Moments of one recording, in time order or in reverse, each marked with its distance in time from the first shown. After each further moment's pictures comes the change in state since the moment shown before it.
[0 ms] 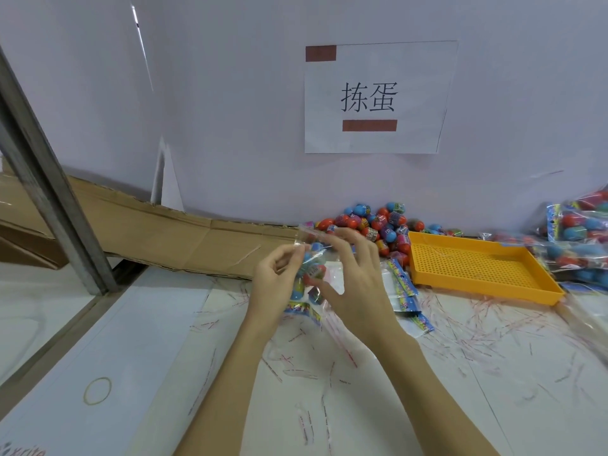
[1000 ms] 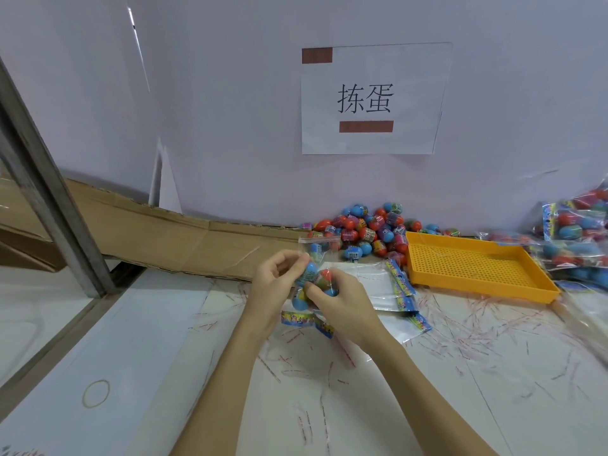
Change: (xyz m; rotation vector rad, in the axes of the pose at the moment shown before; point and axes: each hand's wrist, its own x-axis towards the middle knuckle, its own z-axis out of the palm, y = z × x) left_hand 0.003 -0.004 -0.003 -0.087 -0.120 -0.077; right_hand -0.008 -0.015 0.007 0.596 -0.299 0.531
